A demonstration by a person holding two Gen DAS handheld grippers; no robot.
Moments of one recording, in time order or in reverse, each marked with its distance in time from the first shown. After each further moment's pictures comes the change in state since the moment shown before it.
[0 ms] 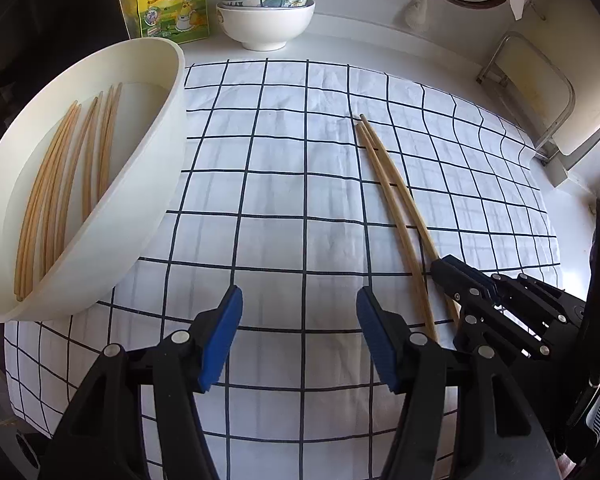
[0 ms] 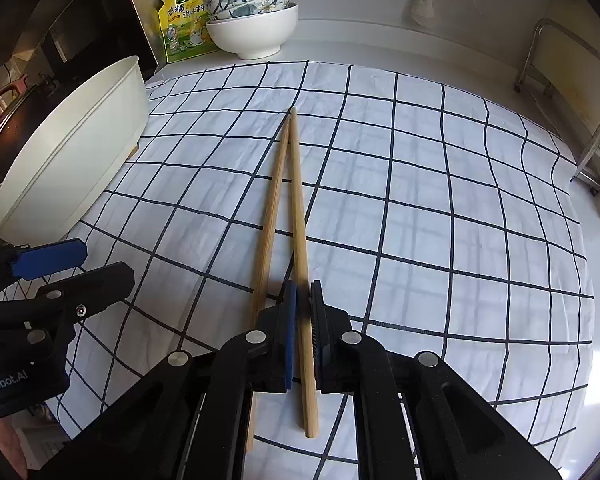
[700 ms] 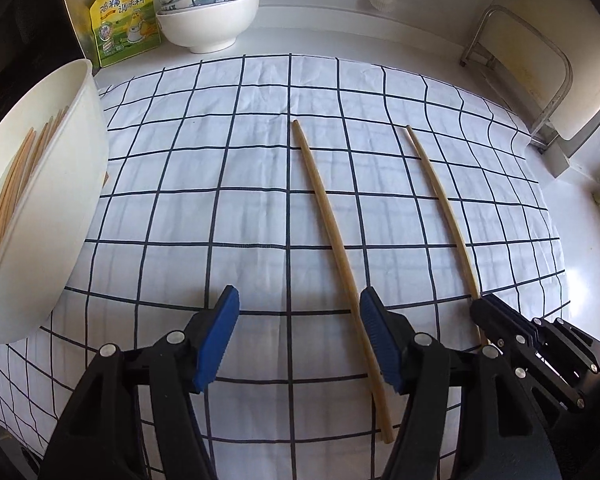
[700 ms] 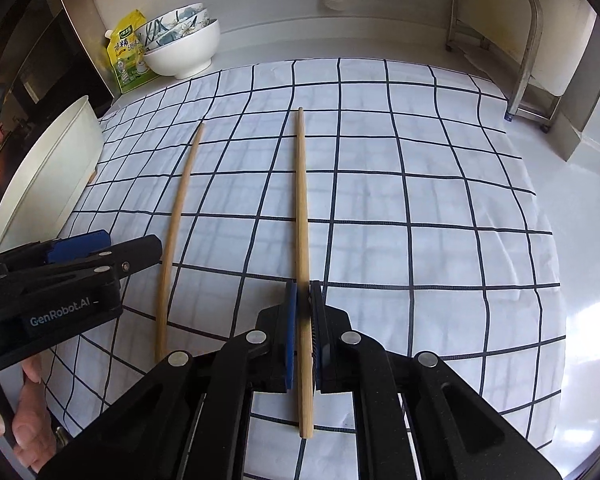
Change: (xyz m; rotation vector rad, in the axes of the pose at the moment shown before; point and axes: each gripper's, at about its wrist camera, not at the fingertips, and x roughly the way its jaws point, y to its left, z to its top) left arm 0.038 -0.059 0.014 0.050 -0.007 0.008; right arm -0.025 -0.063 -0.033 0.155 -0.019 -0.036
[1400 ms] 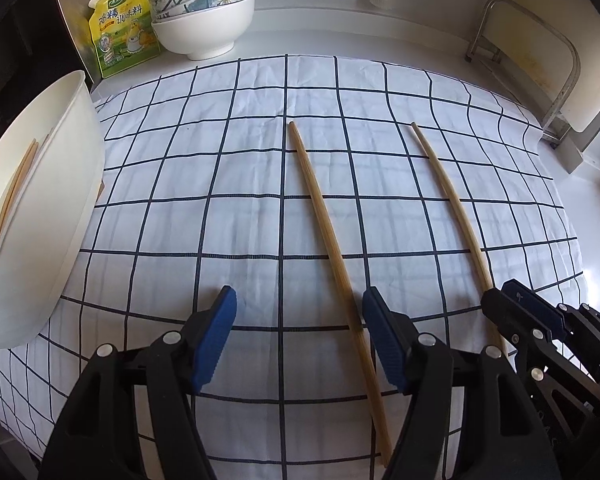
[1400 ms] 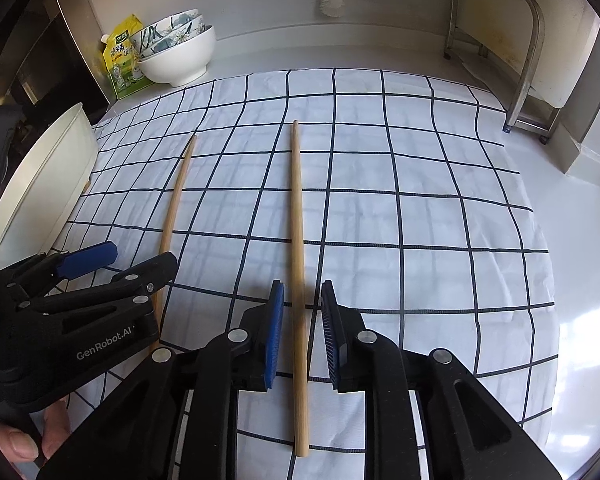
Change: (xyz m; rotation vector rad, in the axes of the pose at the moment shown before) left arm 0.011 -0.009 0.000 0.021 -0.031 0.063; right arm 0.005 0.001 0.010 -0.007 -0.014 -0.023
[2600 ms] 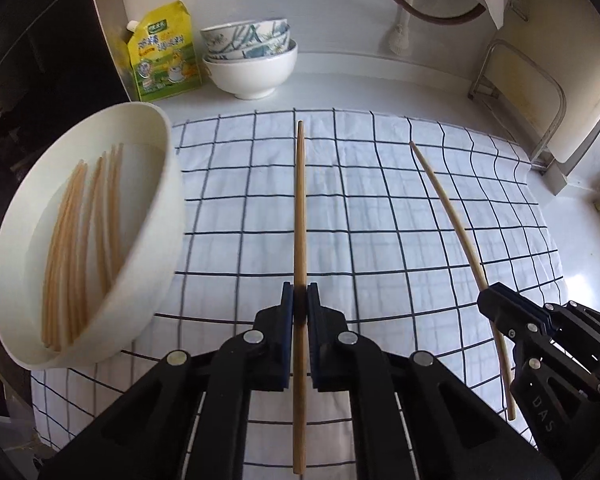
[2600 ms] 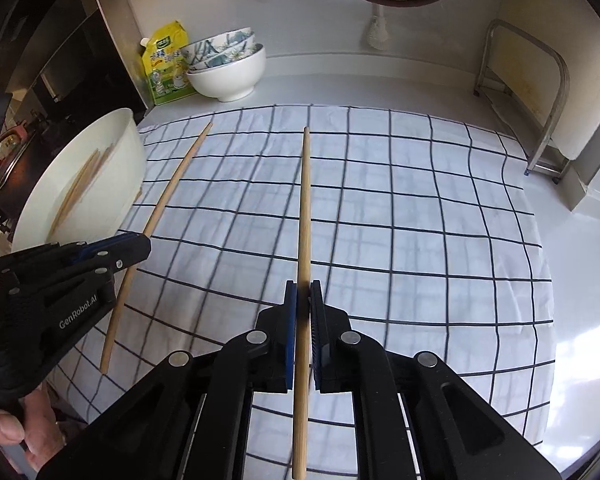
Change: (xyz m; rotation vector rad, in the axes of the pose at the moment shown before) left arm -0.071 0.066 0.010 0.007 -0.078 0.003; right arm -0.044 0.062 0.018 -0.081 -0.040 0.063
